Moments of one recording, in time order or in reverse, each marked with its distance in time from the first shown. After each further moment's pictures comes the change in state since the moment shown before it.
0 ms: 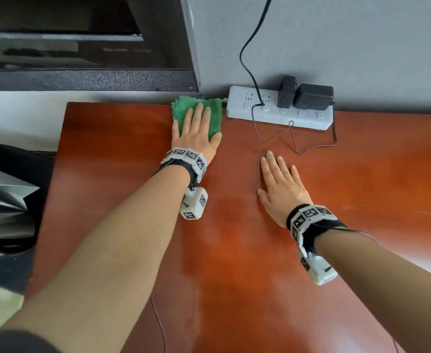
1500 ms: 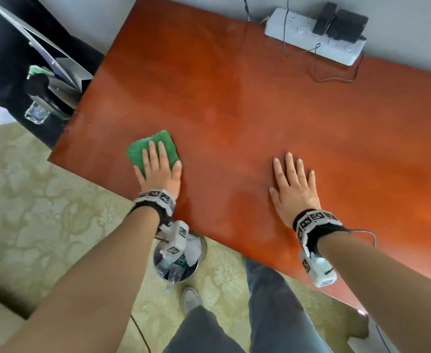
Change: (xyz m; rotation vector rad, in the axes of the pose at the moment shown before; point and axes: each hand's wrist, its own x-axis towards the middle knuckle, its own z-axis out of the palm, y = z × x) left_hand -0.373 0.003 0.124 -0.203 -0.006 -0.682; right_hand -0.201 0.043 0.094 -0.067 -0.025 -0.183
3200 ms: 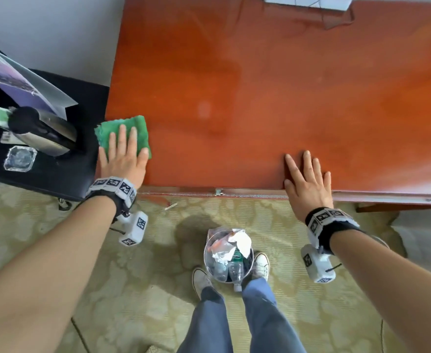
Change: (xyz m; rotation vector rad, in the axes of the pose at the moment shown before) left_hand 0.141 -0.235 -0.062 0.157 0.067 0.494; right_hand -0.072 -0.223 0.077 0.234 0.172 0.470
